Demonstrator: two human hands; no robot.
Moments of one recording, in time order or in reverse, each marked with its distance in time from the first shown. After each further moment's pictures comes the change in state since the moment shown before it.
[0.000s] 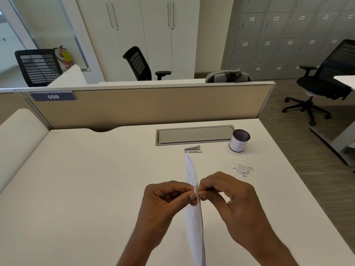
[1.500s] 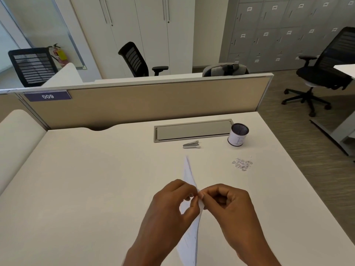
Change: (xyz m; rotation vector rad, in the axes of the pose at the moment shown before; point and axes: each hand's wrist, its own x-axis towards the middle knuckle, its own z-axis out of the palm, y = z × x) left_hand -0.009 -0.005 0.013 0.812 -0.082 0.273; right_hand -0.024 0.010 0.021 0.324 0.105 0.767
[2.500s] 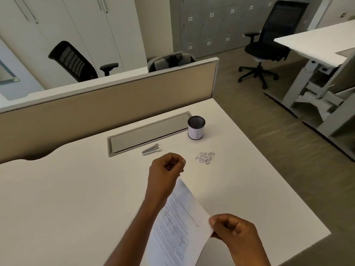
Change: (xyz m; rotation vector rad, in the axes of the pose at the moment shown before) left_hand 0.144 -0.019 0.135 -0.474 -0.129 -0.386; right_hand 0.010 0.095 -0.079 0.442 0.296 0.373
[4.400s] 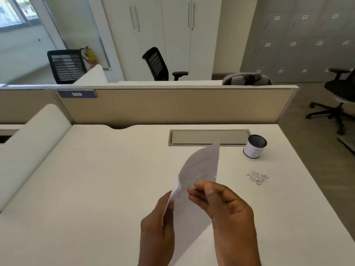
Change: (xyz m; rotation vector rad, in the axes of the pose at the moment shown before) left_hand -0.194 -0.029 -0.104 0.138 0.524 0.102; right_hand -0.092 -0.047 0.134 0.050 -0.382 -0.362
